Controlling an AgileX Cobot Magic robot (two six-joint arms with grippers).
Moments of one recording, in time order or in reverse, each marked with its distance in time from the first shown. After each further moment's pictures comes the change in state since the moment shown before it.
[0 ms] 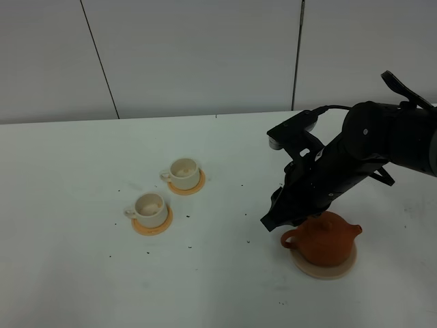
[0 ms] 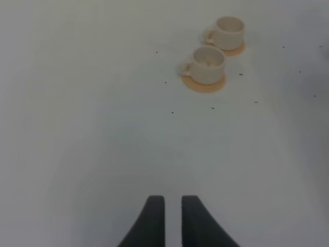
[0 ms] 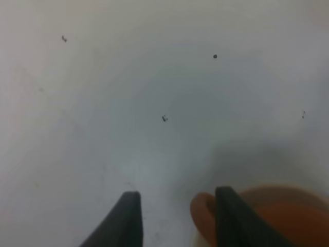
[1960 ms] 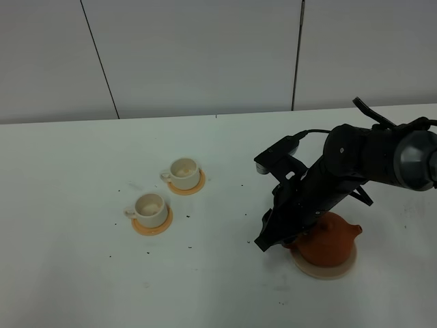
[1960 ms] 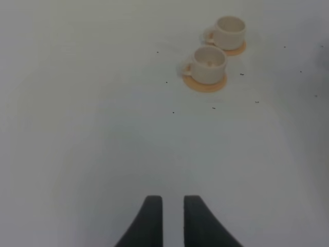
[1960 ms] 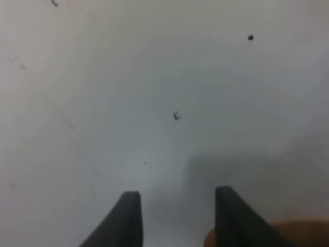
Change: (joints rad) left arm 0.000 0.000 0.000 0.002 0.000 0.000; right arm 0.010 0.131 -0.010 0.080 -0.036 -0.130
